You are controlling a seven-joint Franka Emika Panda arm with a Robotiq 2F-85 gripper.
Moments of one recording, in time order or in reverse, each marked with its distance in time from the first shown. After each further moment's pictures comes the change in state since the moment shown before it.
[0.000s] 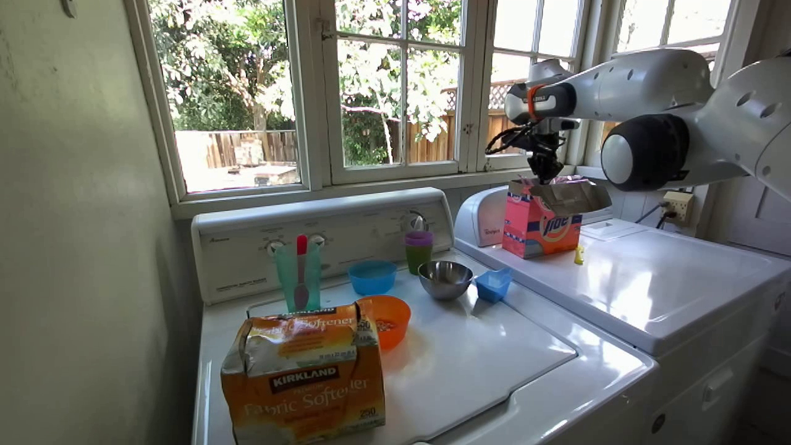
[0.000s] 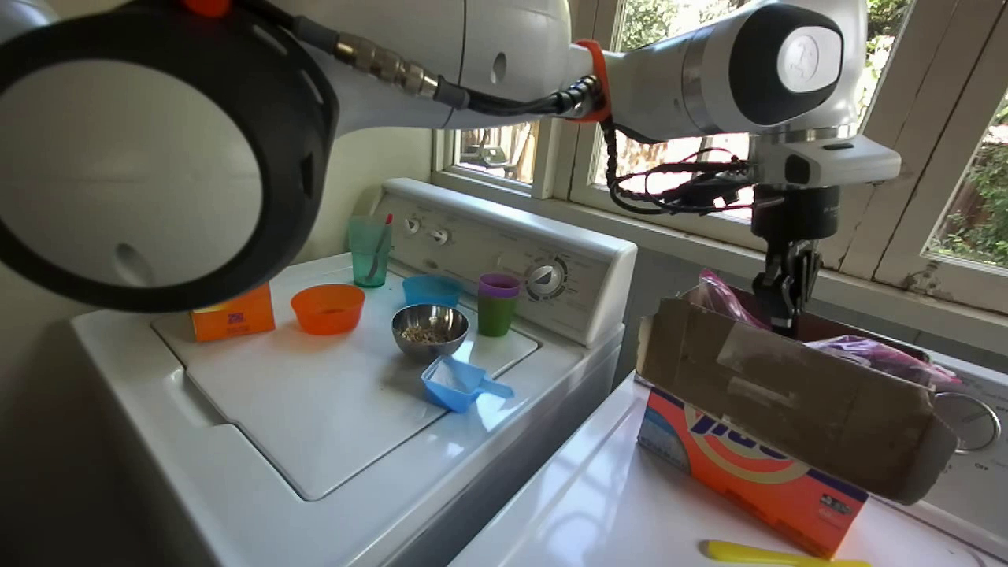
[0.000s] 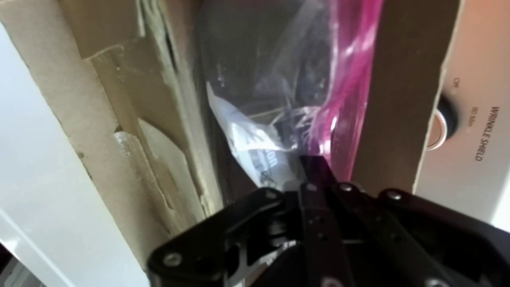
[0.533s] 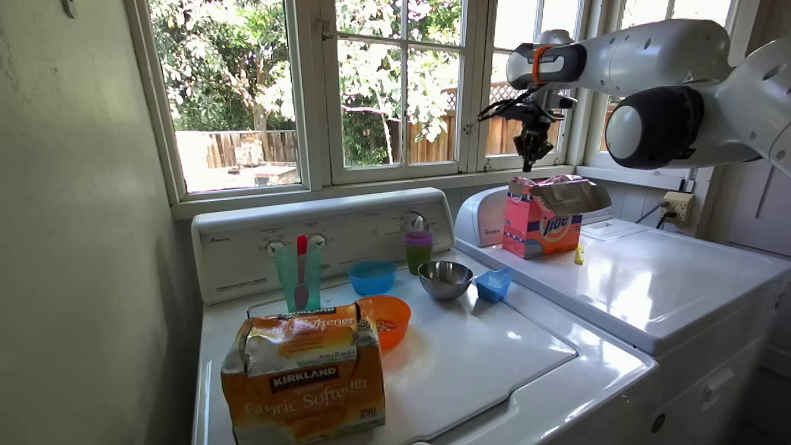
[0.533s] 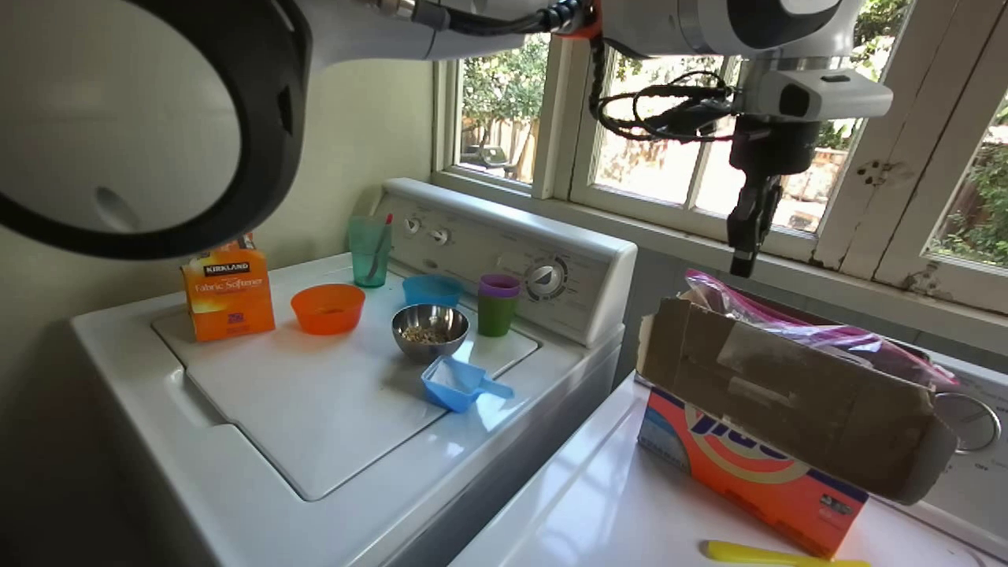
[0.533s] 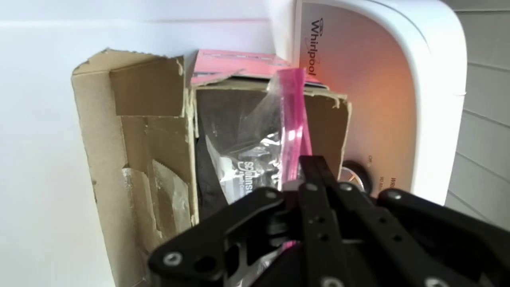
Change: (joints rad) arm -0.014 -0.090 0.103 0.003 0.111 -0.080 -0.139
